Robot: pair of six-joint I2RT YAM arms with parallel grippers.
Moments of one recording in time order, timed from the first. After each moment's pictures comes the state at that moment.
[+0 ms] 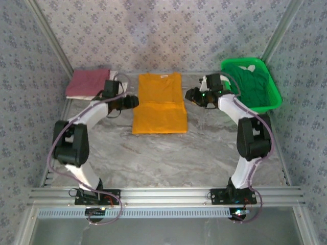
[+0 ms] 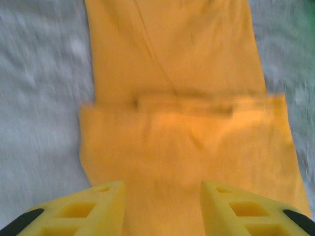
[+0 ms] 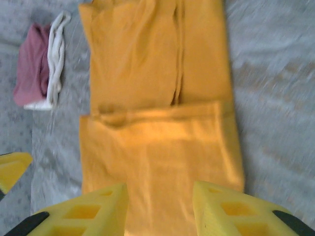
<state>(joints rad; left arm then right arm) -0.24 1.68 1.15 -0.30 0.34 -0.34 0.25 1.78 1.30 -0.32 -0.47 0.57</state>
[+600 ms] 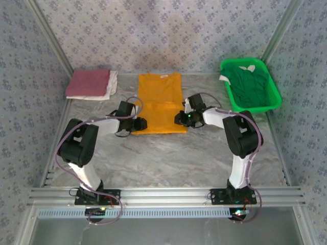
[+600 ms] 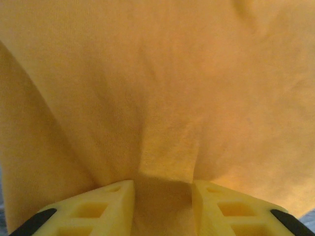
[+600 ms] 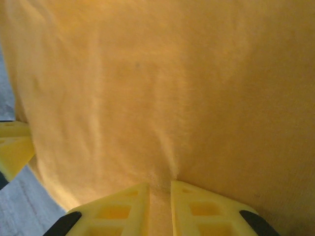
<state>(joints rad) -0.38 1.77 0.91 -0.11 0.30 -0.47 0.40 1.92 1.12 -0.18 -0.48 0.53</state>
